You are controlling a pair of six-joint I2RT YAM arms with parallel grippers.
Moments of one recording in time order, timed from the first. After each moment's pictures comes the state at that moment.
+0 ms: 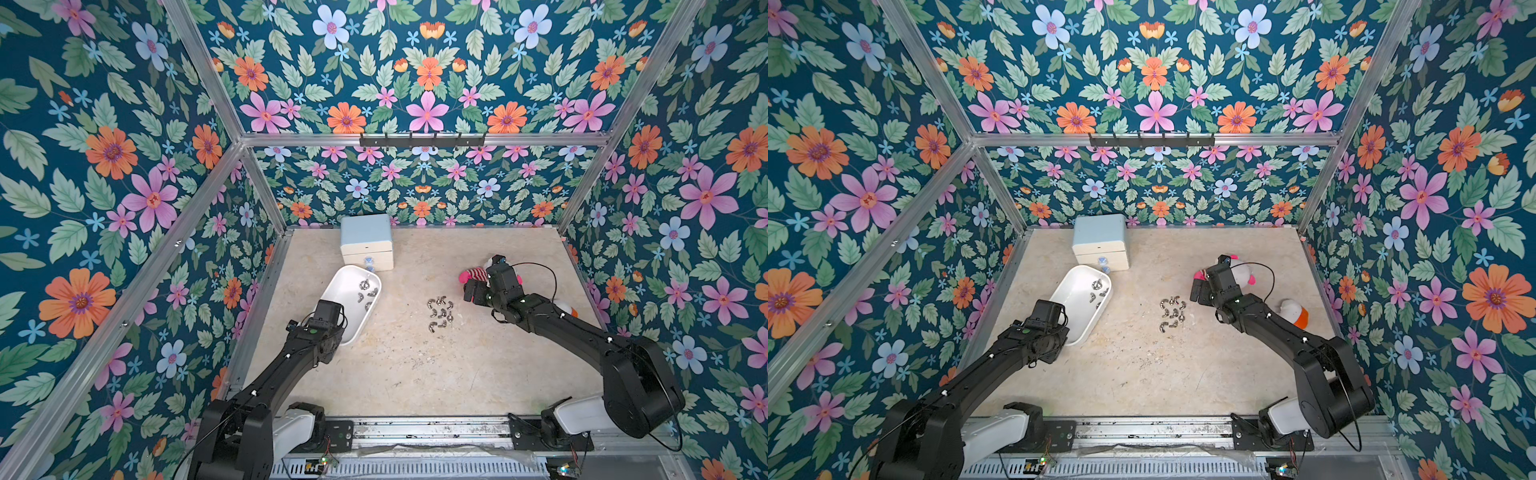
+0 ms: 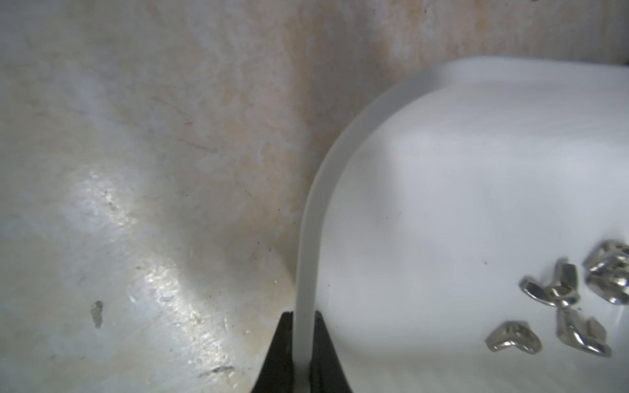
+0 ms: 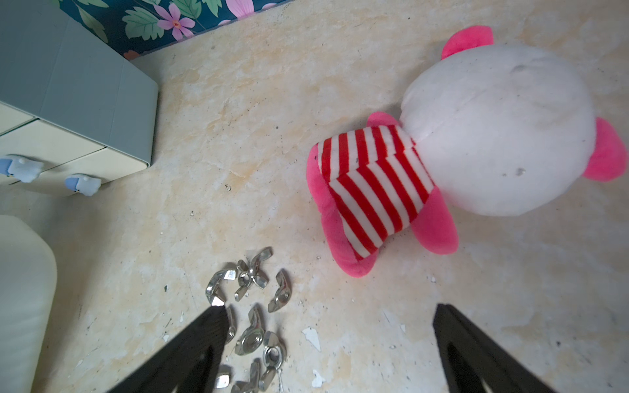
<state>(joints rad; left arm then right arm) -0.26 1.13 0.55 -0.57 -0.17 -1.35 0.48 1.43 0.86 -0.18 0.14 0.53</state>
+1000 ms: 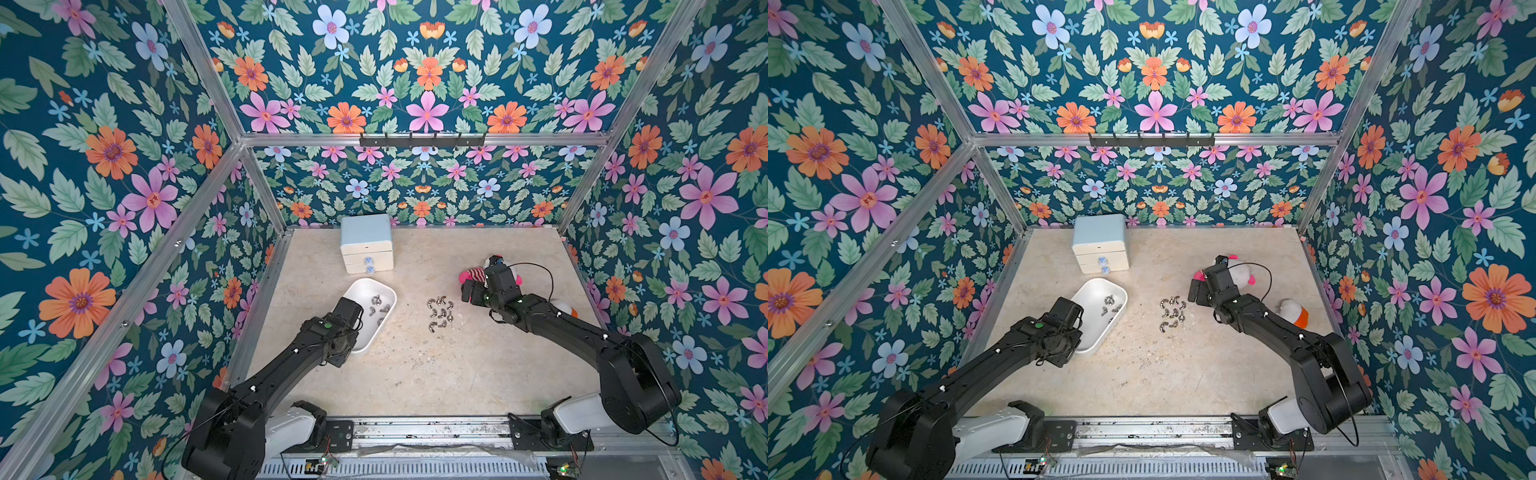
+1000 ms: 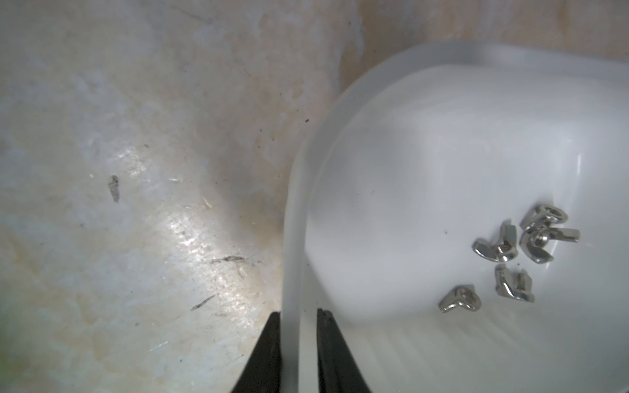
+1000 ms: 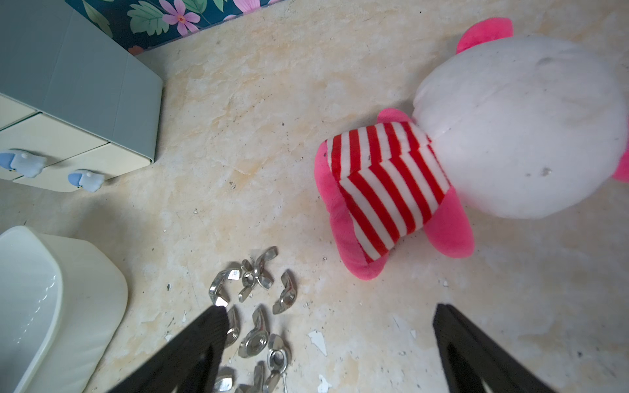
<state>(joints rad) -0.46 1.16 0.67 -0.79 -0.18 -1.49 0.49 1.46 0.85 -0.15 0.13 0.53</state>
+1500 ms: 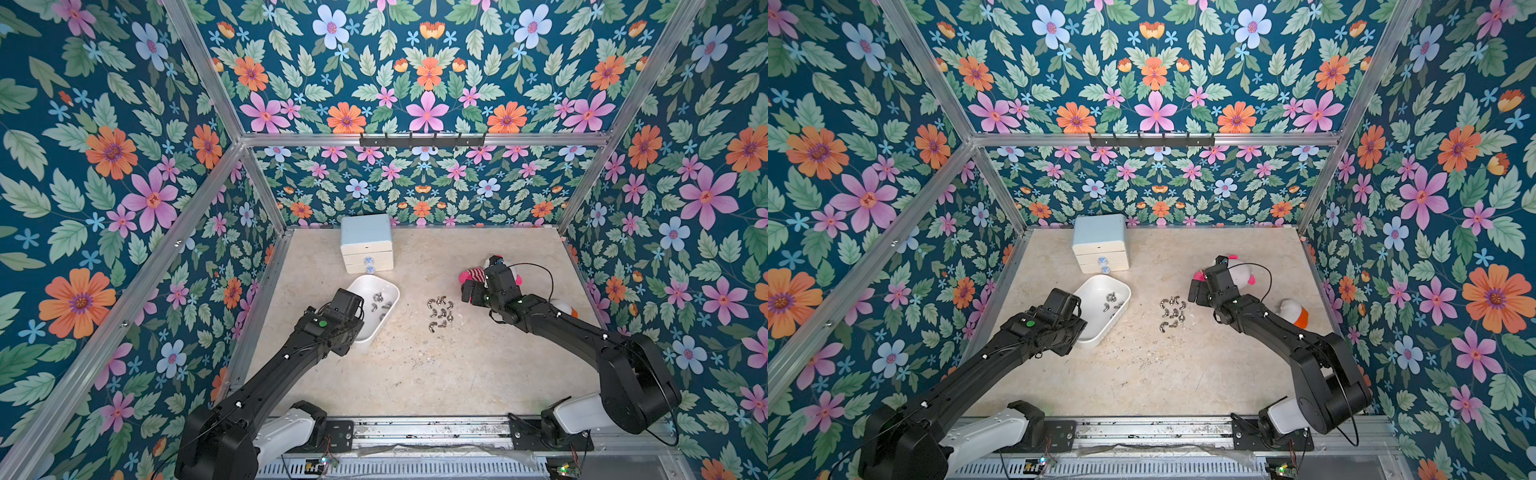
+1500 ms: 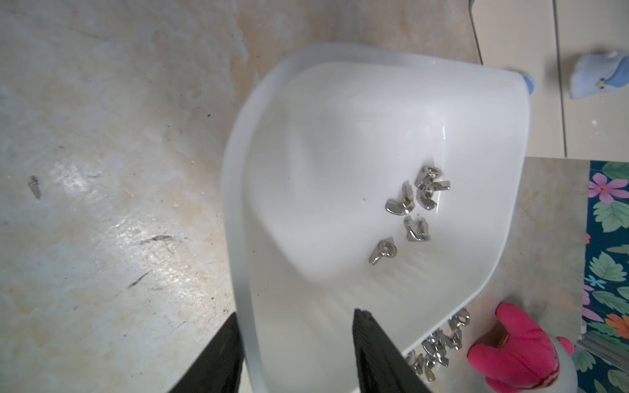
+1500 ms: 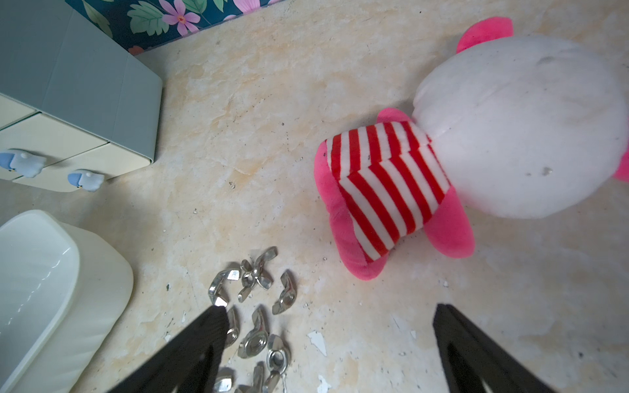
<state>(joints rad) -0.49 1.10 0.78 -0.80 -0.16 -1.44 0.49 1.46 0.85 -0.14 0.13 0.53</state>
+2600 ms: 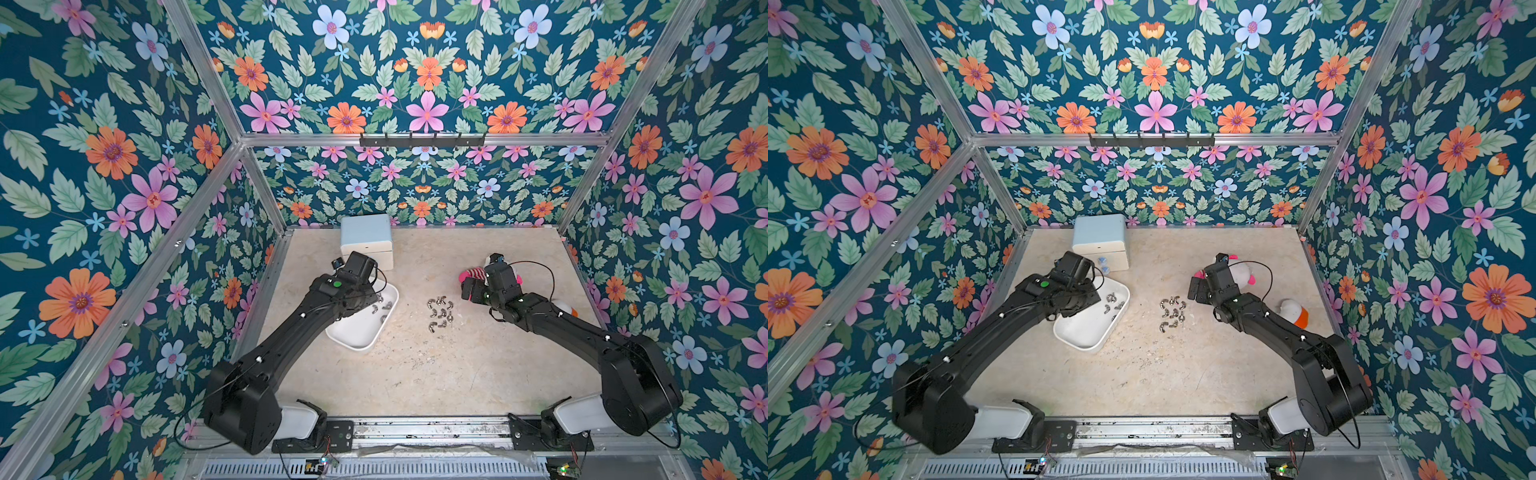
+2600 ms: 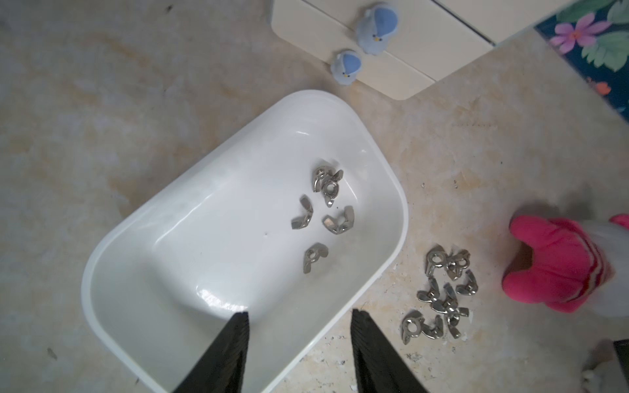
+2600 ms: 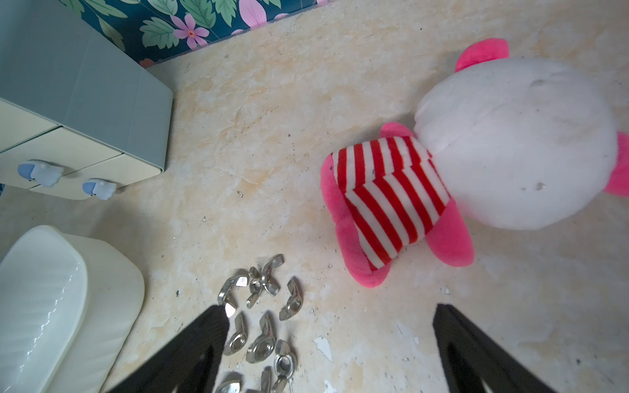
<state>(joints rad) -0.50 1.43 1.21 -0.86 -0.18 -0.79 0.49 1.45 0.87 -0.15 0.14 0.53</state>
